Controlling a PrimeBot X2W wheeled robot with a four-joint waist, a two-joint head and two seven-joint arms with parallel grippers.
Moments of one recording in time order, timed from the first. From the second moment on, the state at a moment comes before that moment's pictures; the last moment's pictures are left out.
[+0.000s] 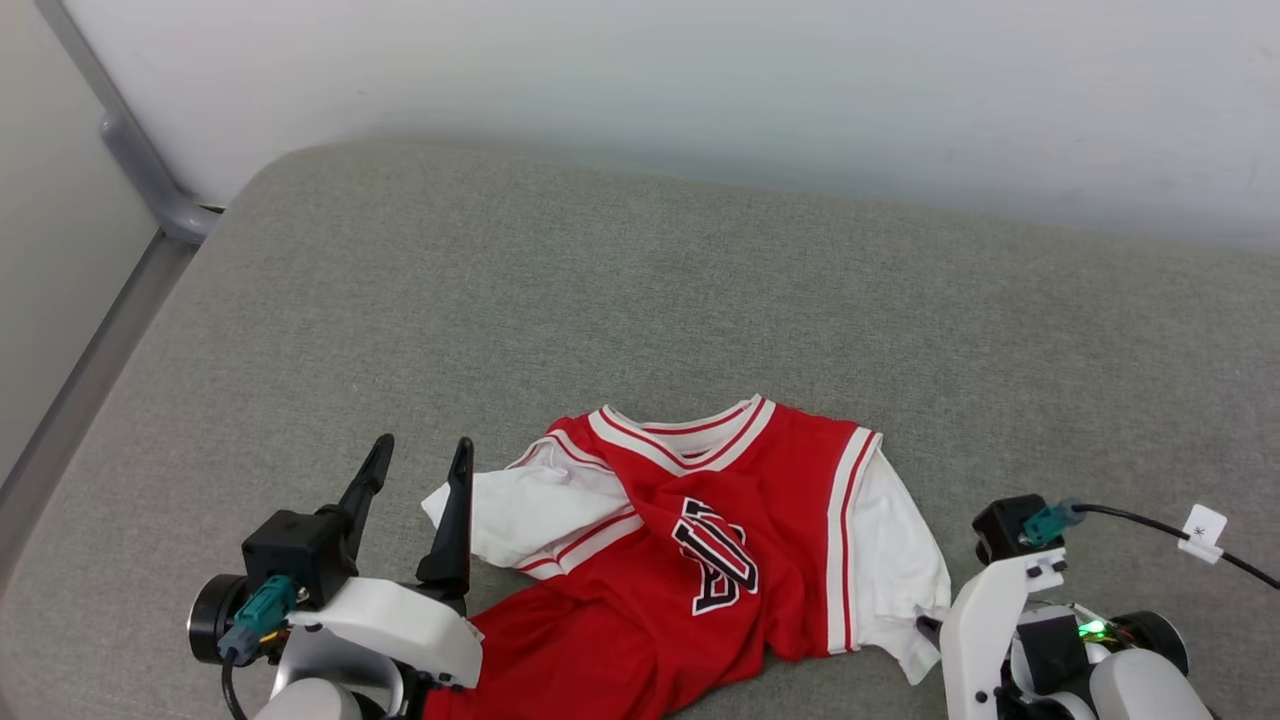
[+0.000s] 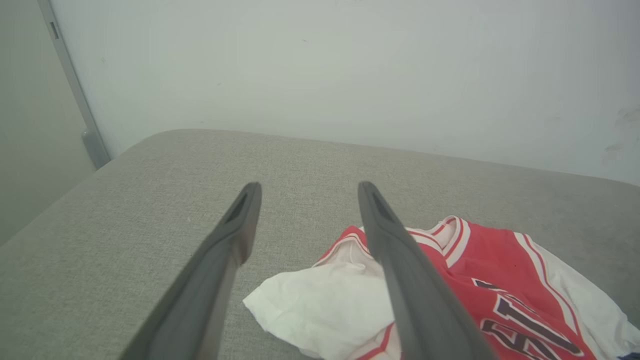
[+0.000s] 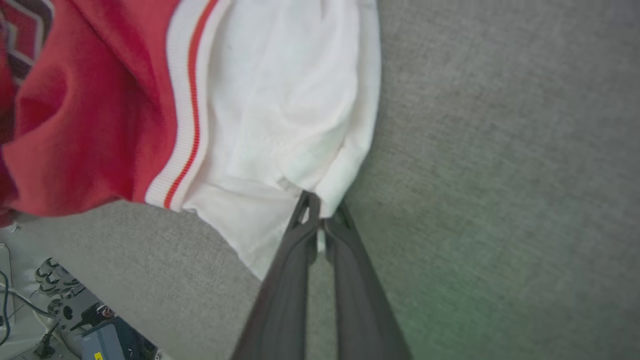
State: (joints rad) left arm -0.17 0.46 -0.54 0.00 -0.64 0.31 -0.24; right arm -0.15 -0.14 0.13 0.29 0.29 0.13 0.73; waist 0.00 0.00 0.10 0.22
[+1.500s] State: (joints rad) left arm -0.07 0.54 -0.51 0.06 -0.73 0.31 -0.17; right arm 0.03 -0.06 -0.16 0.12 0.12 0.13 -0.06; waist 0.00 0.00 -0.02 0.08
